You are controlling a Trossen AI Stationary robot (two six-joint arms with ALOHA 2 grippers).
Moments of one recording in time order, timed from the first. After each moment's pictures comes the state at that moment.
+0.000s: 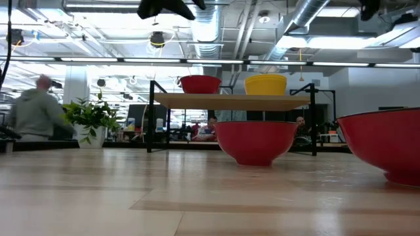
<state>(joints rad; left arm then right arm) -0.18 1.50 1.44 -0.72 -0.33 -0.77 -0.16 0.19 0.60 -0.30 -0.08 0.07</state>
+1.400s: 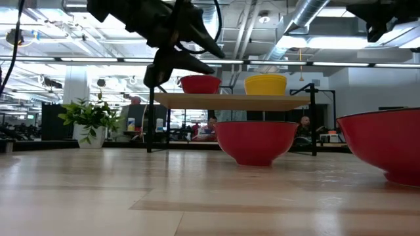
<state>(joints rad) -0.21 1.57 0.91 0.10 -0.12 -0.92 -0.16 0.02 0.46 -0.34 -0.07 0.19</state>
